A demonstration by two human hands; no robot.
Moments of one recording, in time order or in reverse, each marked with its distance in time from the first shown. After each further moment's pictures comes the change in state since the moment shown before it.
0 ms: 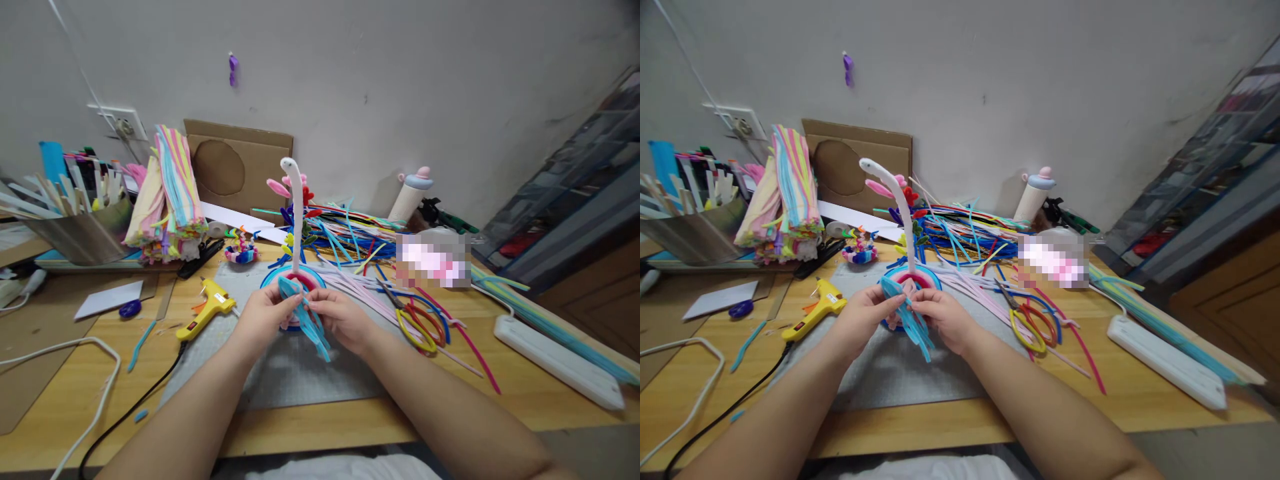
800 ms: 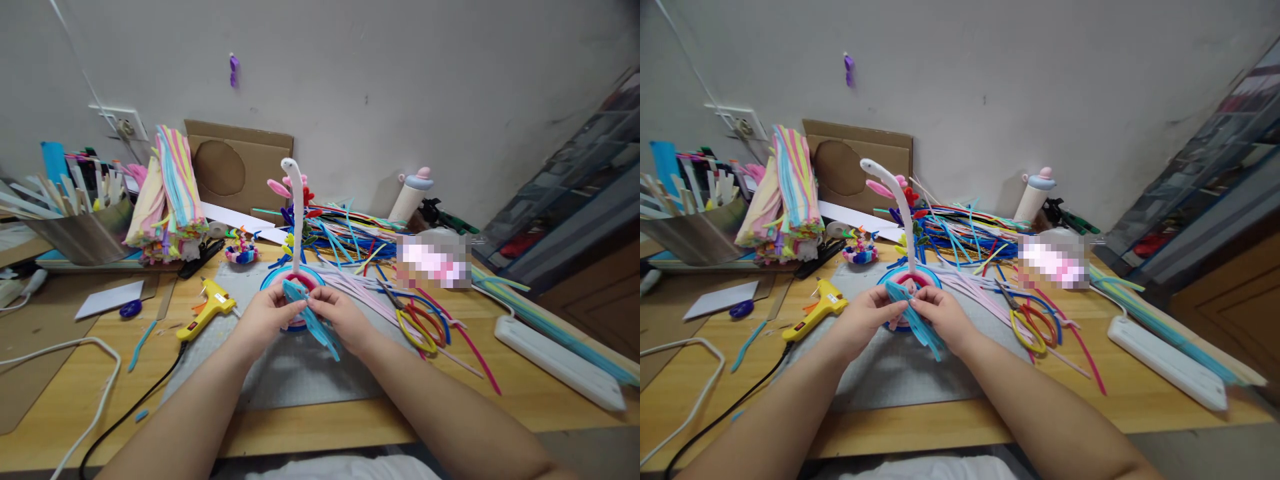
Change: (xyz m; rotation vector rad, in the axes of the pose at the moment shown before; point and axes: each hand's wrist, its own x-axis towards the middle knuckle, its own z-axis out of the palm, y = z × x) left_hand -0.003 0.007 0.003 -0.044 -0.073 -0.020; right_hand 0.001 0.005 0.001 -0.230 0.128 -0.127
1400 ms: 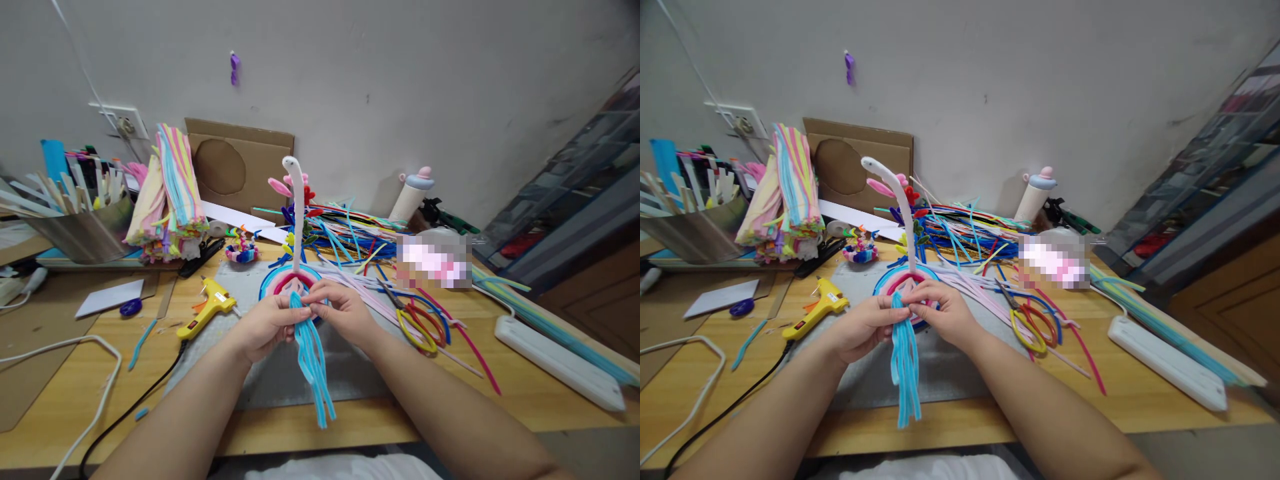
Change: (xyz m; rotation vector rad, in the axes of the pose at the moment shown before) left_hand -0.005 0.002 -0.003 -0.141 -0.193 -0.291; right_hand -0.001 -0.012 -0.010 -0.343 -0.096 -0.499
